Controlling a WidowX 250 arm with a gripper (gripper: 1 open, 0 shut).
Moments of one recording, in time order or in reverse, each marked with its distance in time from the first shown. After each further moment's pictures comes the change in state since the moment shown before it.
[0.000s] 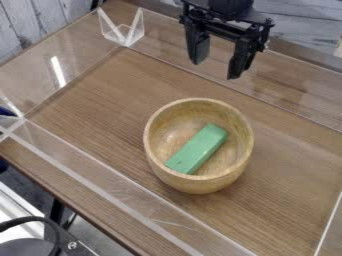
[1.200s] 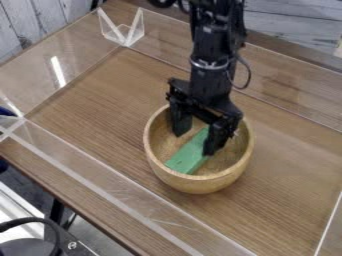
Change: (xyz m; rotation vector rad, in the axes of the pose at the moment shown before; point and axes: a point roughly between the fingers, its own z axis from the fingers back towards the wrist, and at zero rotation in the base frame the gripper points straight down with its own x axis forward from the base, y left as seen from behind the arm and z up) arm -0.032 -0.002 -0.091 -0.006 0.092 -0.112
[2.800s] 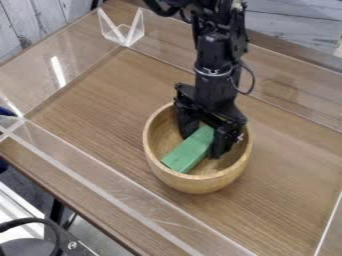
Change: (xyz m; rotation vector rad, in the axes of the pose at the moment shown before) arm 0.009 -0.005 -0.007 -0.022 -0.046 -0.056
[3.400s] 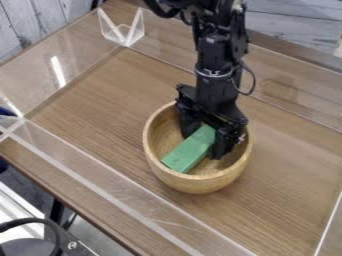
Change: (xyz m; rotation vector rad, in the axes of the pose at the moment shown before) arm 0.002 -0.001 -0.001 -0.008 -0.011 -0.010
